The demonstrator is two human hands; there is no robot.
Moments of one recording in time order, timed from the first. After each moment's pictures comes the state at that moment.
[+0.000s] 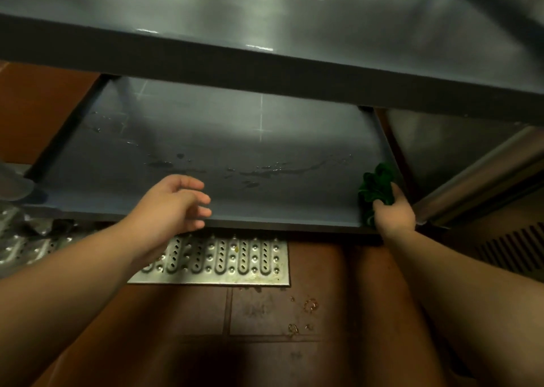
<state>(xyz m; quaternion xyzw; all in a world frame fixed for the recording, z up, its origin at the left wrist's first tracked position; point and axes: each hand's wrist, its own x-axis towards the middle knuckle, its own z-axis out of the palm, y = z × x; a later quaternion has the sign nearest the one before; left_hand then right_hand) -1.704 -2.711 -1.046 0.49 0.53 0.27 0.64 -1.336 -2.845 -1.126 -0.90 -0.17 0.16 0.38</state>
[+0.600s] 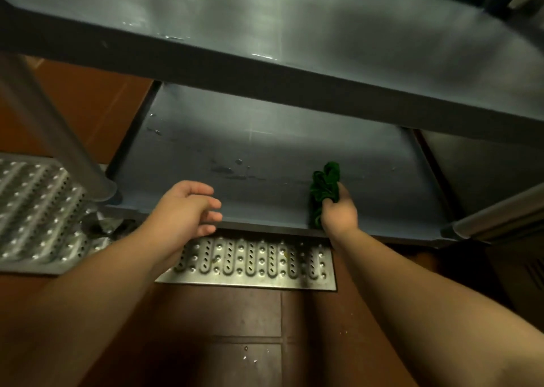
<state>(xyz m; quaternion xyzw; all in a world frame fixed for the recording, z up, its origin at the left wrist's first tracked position) -1.820 -2.652 -1.049 0.44 0.54 0.29 0.66 -1.544 -2.721 -1.130 -0.85 -0.24 0.23 0.40</state>
